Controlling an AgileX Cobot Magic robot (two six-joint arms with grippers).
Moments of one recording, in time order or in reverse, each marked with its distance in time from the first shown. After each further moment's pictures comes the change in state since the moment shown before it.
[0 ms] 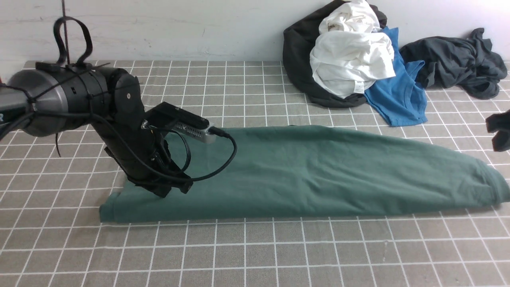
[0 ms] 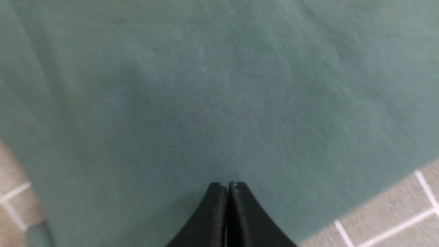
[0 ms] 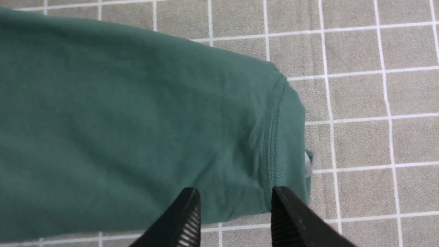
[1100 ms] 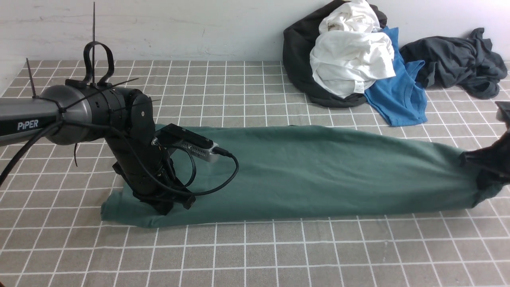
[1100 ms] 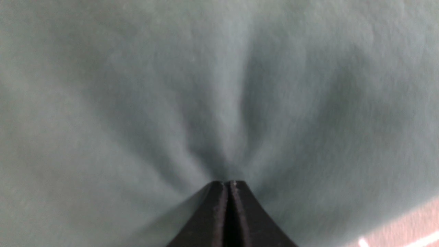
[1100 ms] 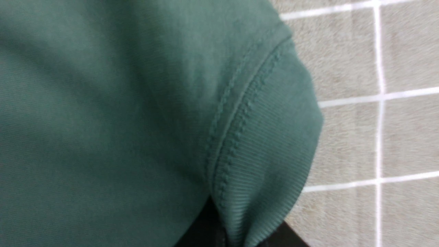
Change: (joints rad) right arm -0.015 0.252 -0.035 -0.055 -0.037 0.061; left arm 0.000 0.059 0.000 0.011 0.024 0.015
